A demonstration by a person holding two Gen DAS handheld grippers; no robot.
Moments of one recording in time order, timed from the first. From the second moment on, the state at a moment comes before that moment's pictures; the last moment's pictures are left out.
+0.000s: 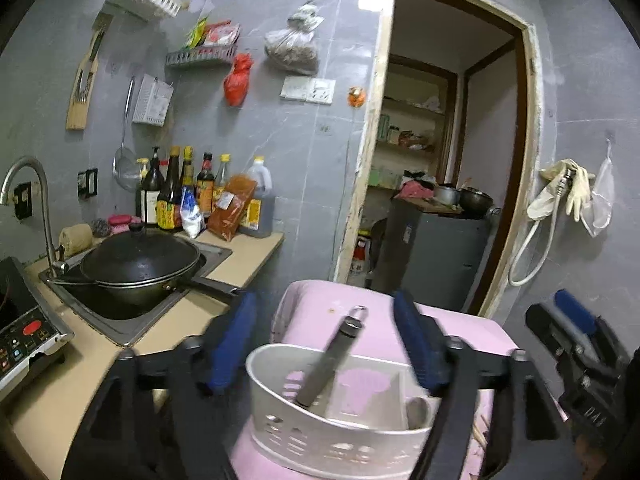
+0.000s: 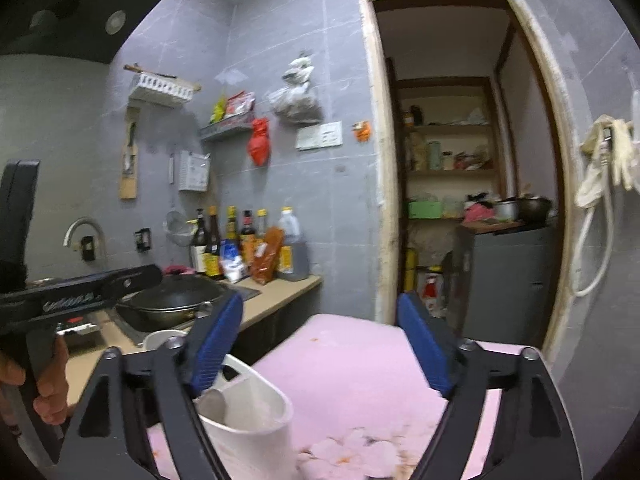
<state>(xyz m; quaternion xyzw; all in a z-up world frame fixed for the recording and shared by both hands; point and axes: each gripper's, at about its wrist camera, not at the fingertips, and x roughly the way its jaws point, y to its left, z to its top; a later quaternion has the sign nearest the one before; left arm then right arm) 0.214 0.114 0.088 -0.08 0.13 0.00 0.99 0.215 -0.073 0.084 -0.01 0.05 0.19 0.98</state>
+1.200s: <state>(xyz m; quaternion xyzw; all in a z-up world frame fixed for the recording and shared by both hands) 0.213 -0.097 -0.003 0.05 0.28 -0.15 0.95 0.226 -0.261 0.000 -0.08 0.27 0.08 0.96</state>
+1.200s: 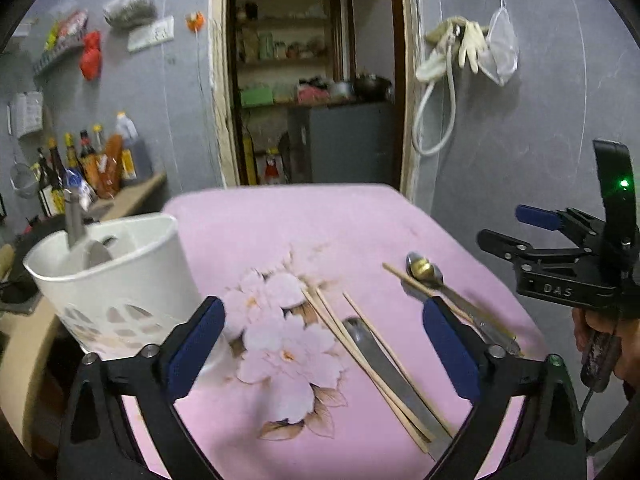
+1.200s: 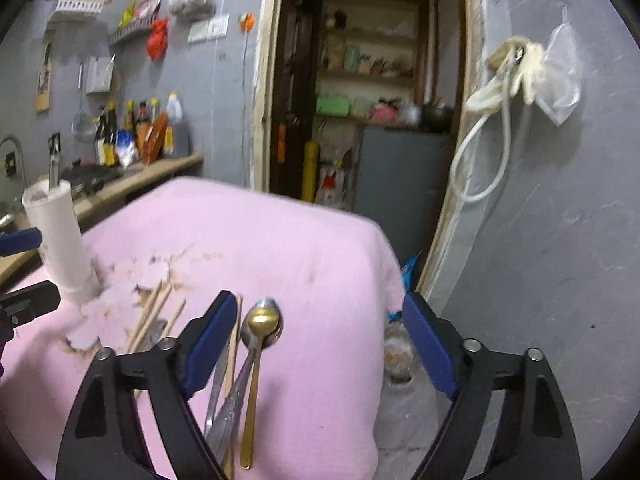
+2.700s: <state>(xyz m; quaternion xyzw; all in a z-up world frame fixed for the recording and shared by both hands) 0.314 -0.087 -0.057 -0.03 0.48 -0.15 0.86 0.298 -0.248 -0.041 -0.09 0.40 0.16 0.90</state>
